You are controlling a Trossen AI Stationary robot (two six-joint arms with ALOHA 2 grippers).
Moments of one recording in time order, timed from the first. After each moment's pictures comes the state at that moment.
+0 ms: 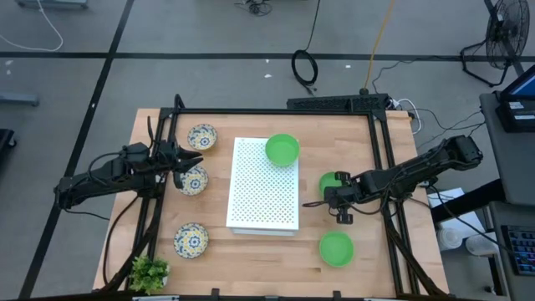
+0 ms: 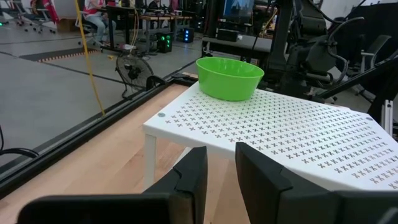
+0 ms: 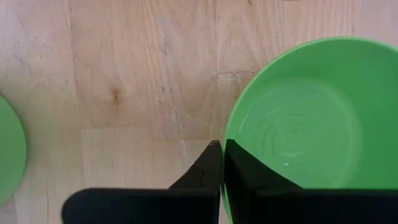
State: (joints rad) left arm 0.25 0.11 0.26 -0.26 0.00 -0.14; right arm 0.26 1.27 0.63 -0.65 0.10 0.30
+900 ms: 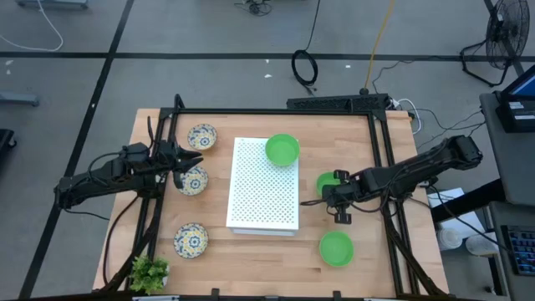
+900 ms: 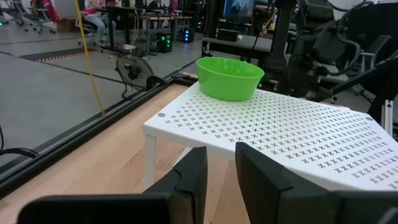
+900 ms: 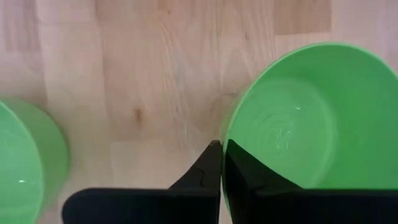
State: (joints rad) left arm 0.25 0.11 0.26 -0.26 0.00 -0.14; right arm 0.26 1.27 0.75 -0.76 0.10 0.31
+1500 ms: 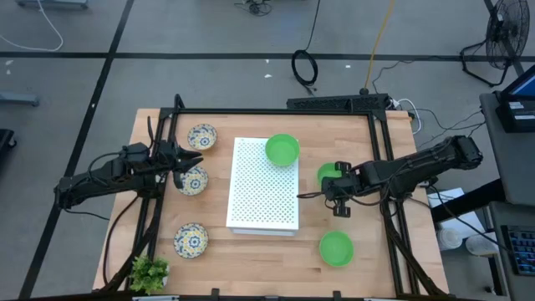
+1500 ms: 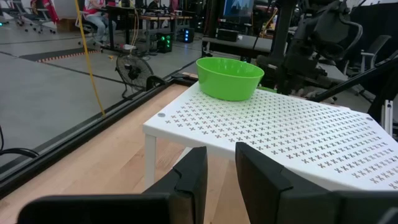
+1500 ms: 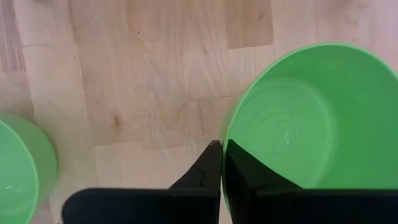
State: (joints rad) left arm 0.25 0.11 0.26 -0.26 0.00 -0.14; right arm 0.22 1.27 0.90 -0.93 0.16 0.30
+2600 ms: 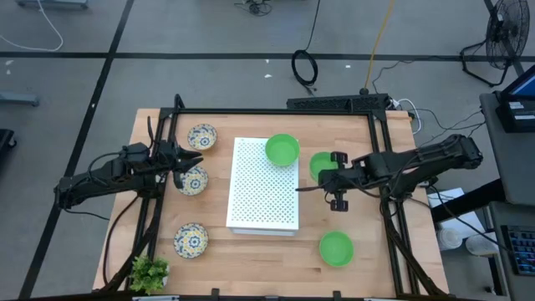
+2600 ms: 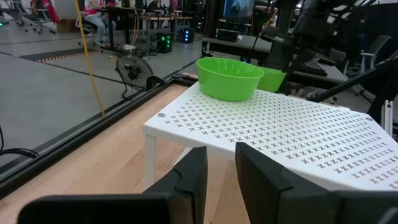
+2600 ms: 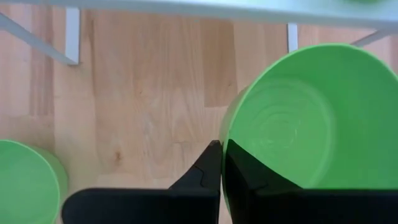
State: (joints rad) left arm 0.25 0.11 0.26 -0.26 0.00 -0.14; right arm 0.21 1.27 1.13 -1.02 0.24 0.19
